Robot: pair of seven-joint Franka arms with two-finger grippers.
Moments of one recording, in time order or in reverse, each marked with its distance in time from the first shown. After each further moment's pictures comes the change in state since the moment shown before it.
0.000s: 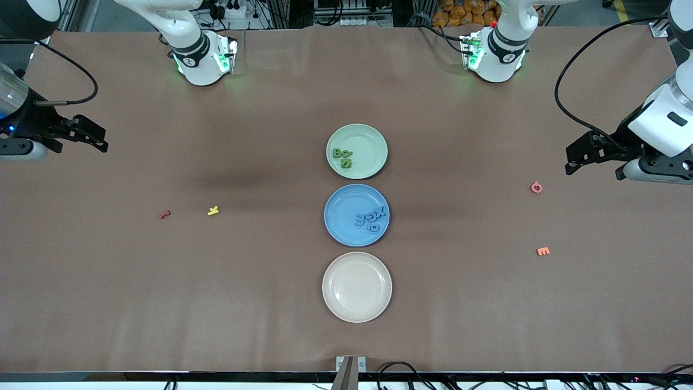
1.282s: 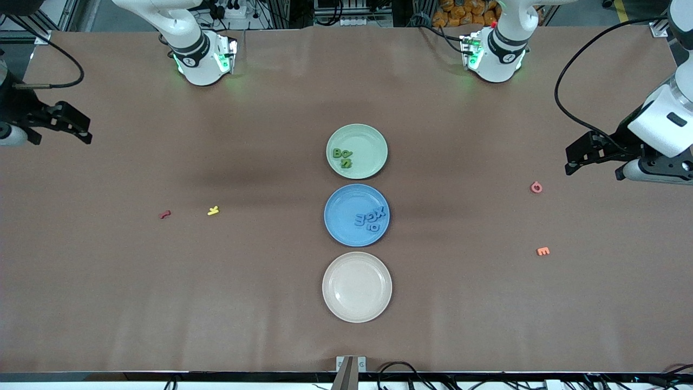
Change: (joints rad) left arm 0.000 0.001 0.000 0.000 0.000 0.000 0.000; right arm 0.096 -0.004 -0.085 0.079 -0.045 -0.046 -0.003
